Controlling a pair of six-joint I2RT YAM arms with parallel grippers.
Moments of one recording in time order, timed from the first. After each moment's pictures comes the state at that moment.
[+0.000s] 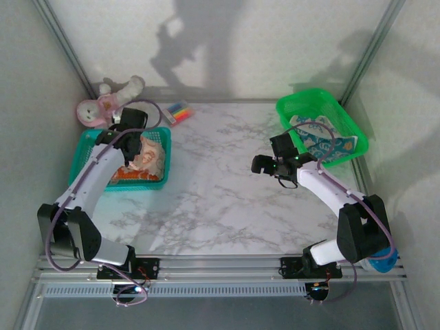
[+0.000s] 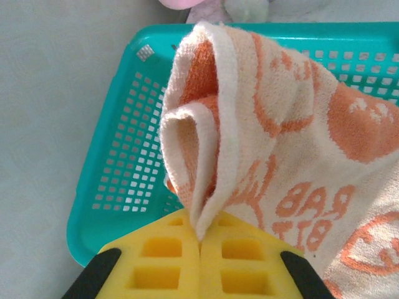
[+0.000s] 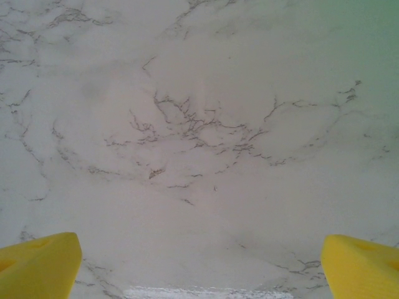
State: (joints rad) left arm -0.14 1.44 1.29 -0.86 -0.66 -0.20; right arm 0.42 1.43 0.97 -0.56 0.02 0.51
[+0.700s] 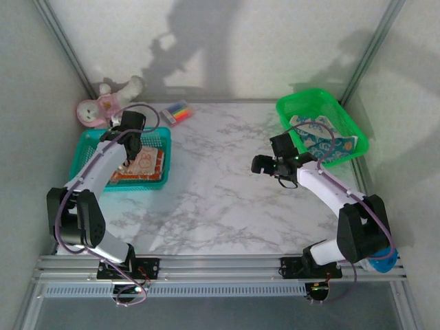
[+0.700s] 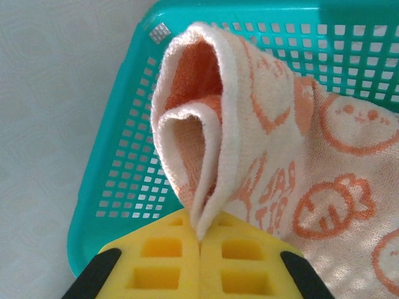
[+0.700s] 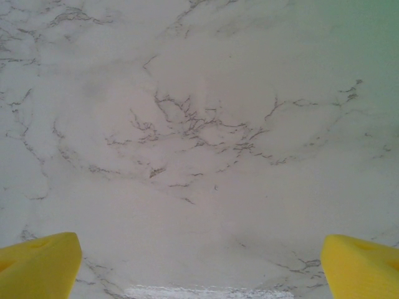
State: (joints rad) left arm -0.07 1.55 1.23 -0.76 -0.72 -0.17; right arm 0.42 1.43 0.97 -0.57 0.02 0.51
